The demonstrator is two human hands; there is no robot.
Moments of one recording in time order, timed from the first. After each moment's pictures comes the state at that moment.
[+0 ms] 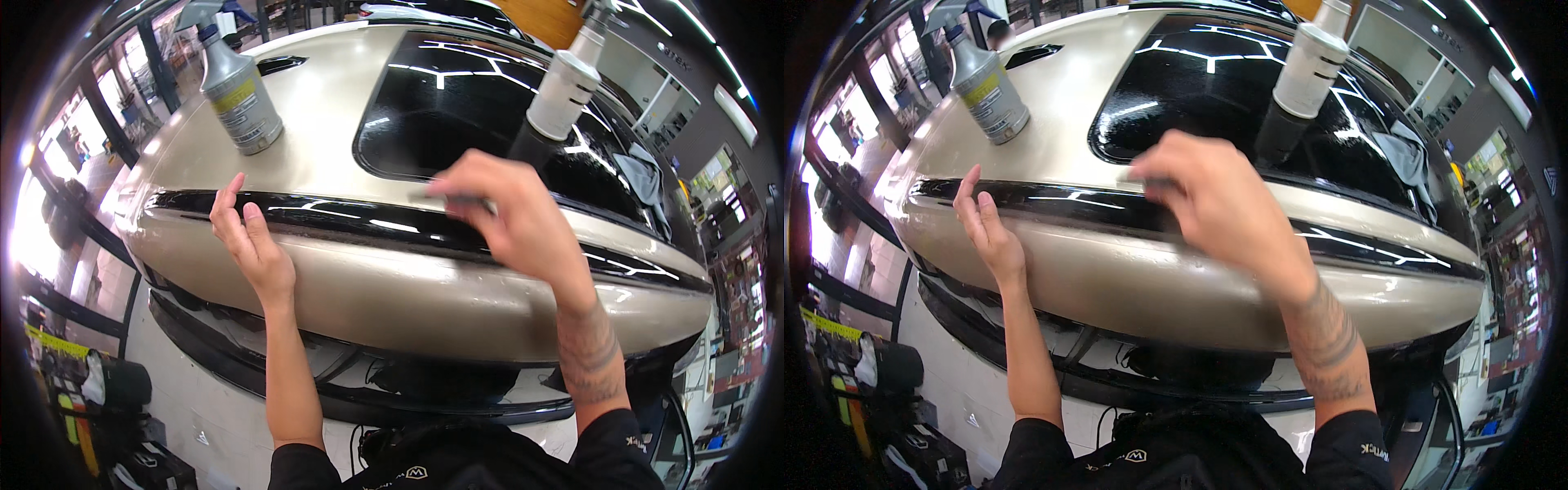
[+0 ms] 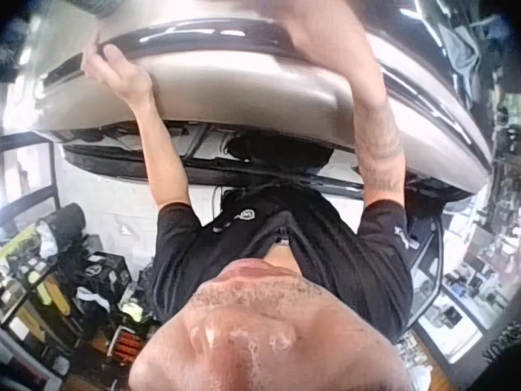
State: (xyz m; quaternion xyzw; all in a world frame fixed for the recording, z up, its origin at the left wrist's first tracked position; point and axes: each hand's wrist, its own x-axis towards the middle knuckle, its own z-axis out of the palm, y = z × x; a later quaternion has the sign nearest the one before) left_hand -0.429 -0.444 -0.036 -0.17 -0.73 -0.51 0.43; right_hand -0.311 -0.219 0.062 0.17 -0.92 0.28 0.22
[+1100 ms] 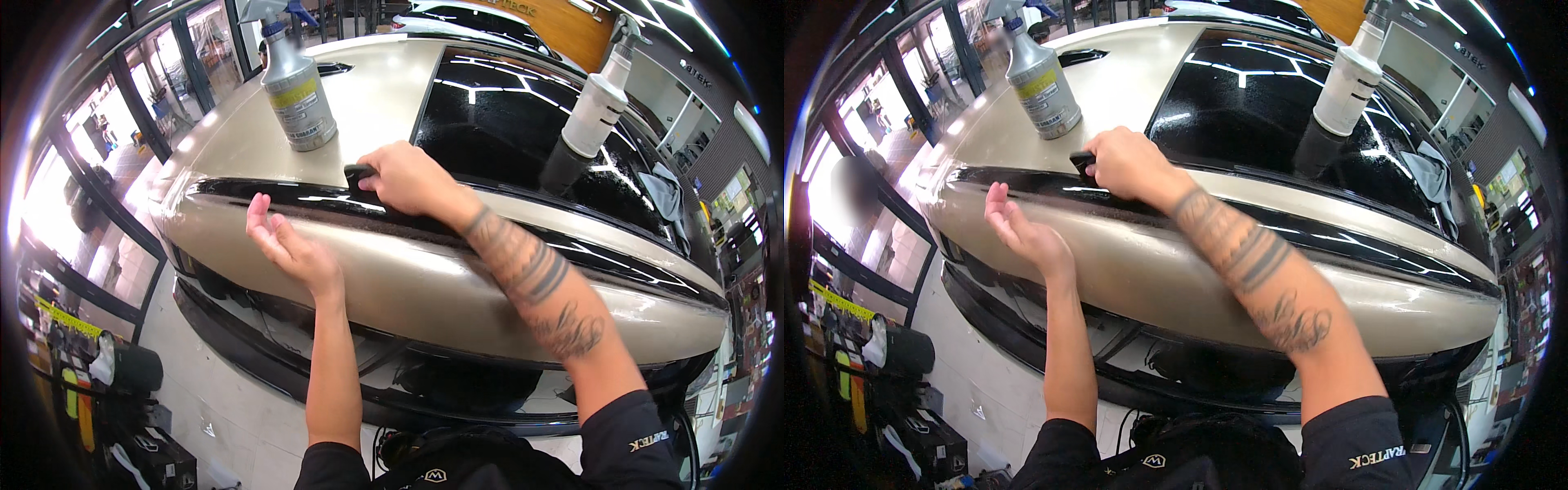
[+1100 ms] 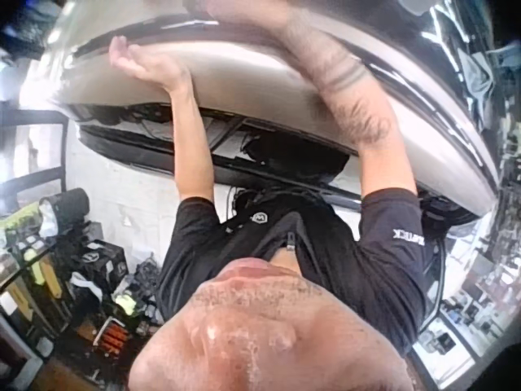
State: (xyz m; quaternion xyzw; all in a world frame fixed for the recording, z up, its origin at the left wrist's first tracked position) left_hand -0.431 -0.432 -0.036 -0.06 -0.55 -0.71 0.44; right_hand -0.427 -0.287 0.041 0.14 -0.95 0.22 0.14
